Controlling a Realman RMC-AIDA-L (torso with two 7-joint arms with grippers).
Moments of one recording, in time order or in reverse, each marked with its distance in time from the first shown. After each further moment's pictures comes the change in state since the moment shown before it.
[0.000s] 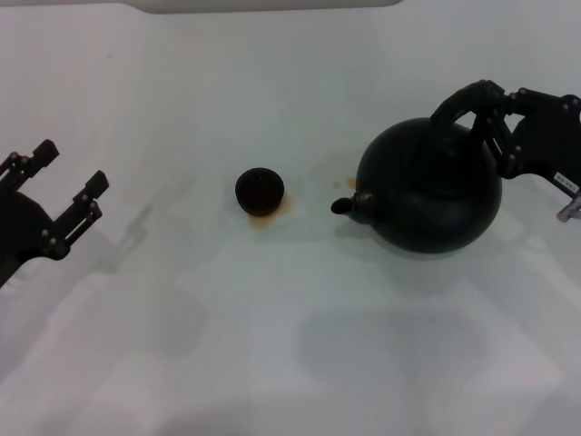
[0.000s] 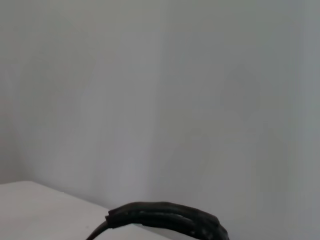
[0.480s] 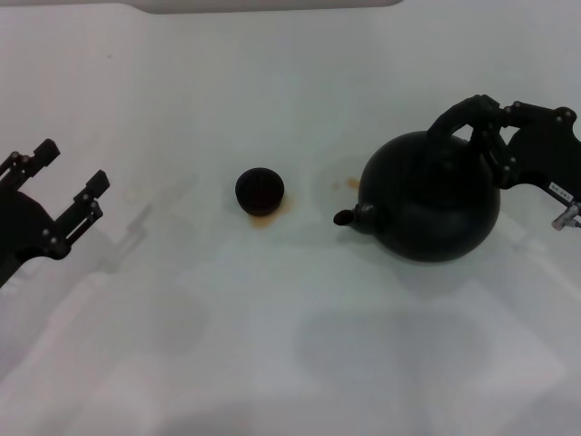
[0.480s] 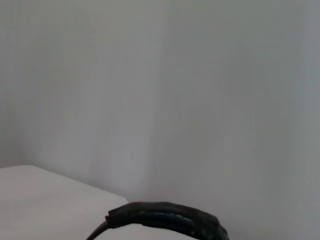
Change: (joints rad) left arm -0.001 0.000 0.002 0.001 0.000 0.000 0.000; right arm 0.076 0.002 0.035 0.164 0.001 -0.052 -0.061
